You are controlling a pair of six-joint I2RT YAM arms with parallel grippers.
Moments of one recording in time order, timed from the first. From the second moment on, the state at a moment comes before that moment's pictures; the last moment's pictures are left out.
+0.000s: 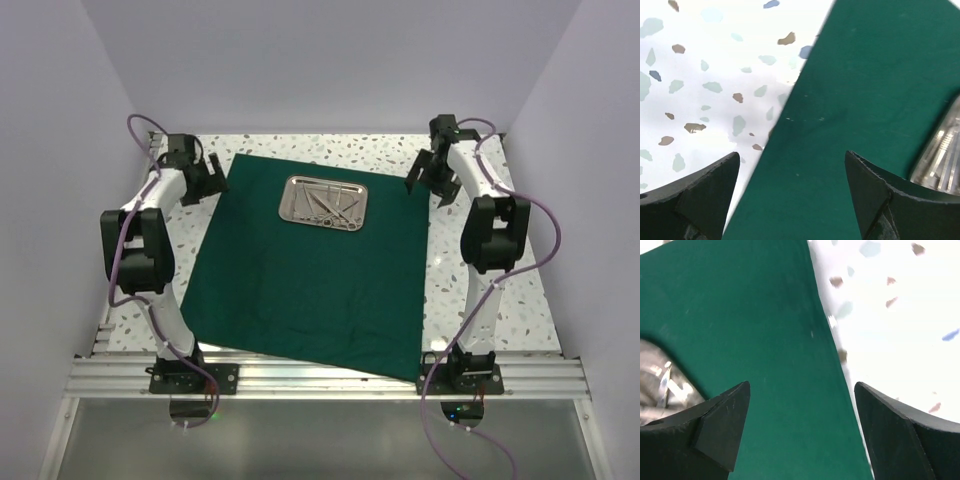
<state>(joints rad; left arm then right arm) 0.05 1.91 1.47 -0.47 0.03 -0.33 0.06 2.12 1.92 -1.04 0.11 0.57</state>
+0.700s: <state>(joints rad) 0.07 2.08 1.47 -0.40 0.14 -0.34 0.06 2.48 2.23 -1.08 0.18 0.50</state>
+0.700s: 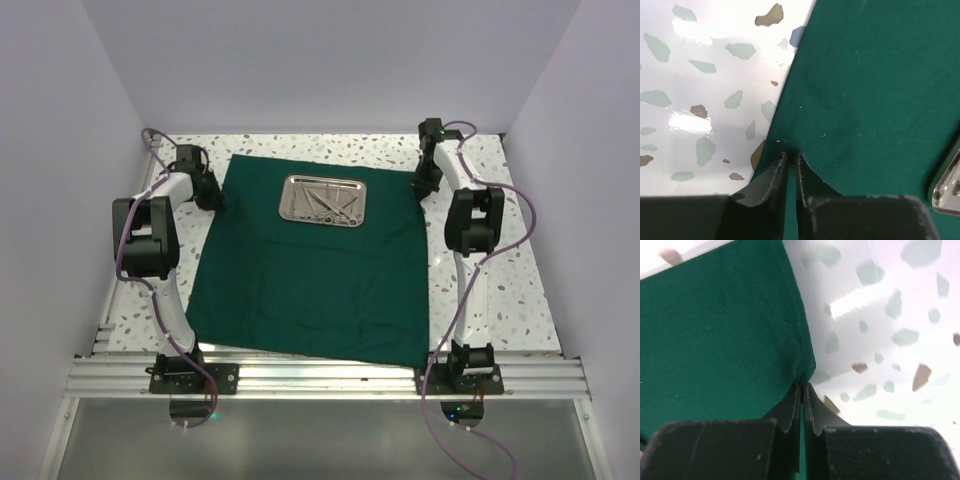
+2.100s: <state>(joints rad) 0.06 1.74 1.30 -0.58 0.03 -0.35 0.26 2.43 2.38 -0.85 -0.13 0.53</state>
